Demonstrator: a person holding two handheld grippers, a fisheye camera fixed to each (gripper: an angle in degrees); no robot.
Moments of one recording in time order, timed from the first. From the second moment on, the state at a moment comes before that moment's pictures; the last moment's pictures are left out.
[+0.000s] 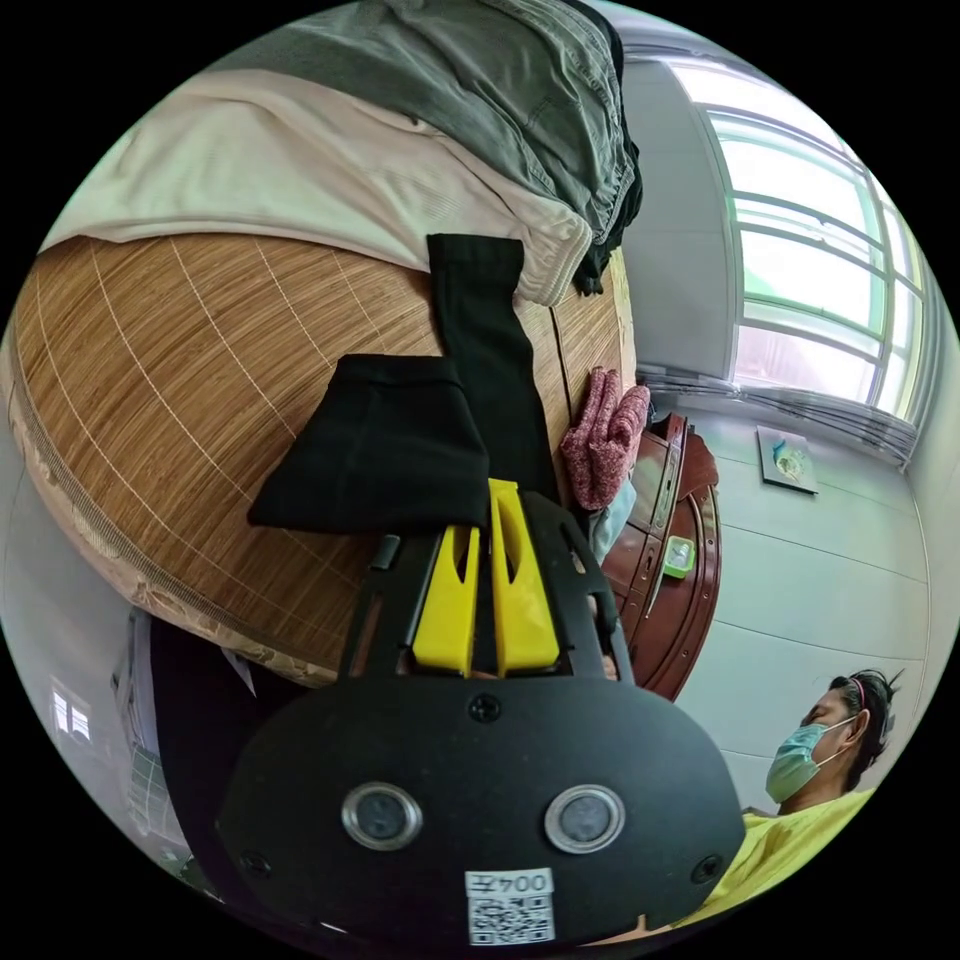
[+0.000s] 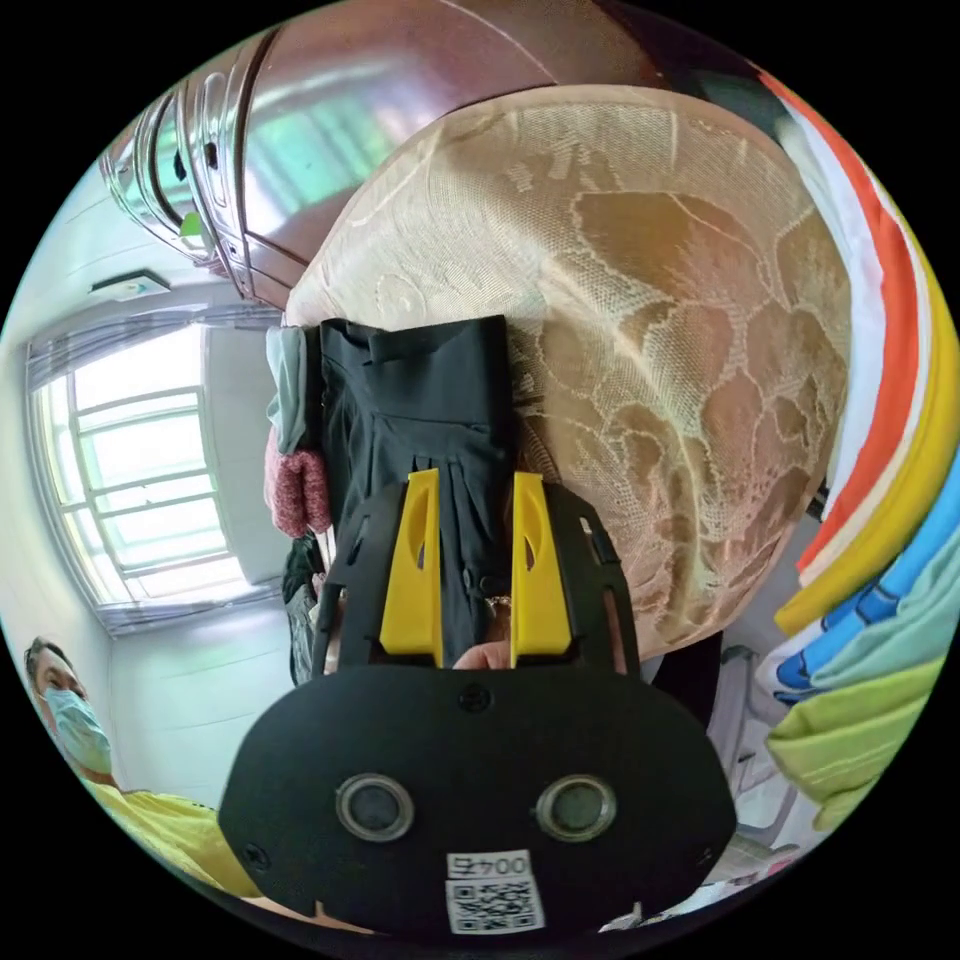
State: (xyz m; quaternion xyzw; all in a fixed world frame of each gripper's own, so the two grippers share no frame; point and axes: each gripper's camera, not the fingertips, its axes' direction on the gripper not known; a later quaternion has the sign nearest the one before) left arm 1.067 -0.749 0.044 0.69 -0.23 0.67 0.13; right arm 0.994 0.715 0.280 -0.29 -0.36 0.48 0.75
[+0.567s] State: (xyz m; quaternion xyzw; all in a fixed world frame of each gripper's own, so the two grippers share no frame) left arm 1.087 -0.725 0.054 0.74 -0.24 0.63 0.10; right arm 0.932 0.575 0.172 -0.33 -0.36 0.41 0.77
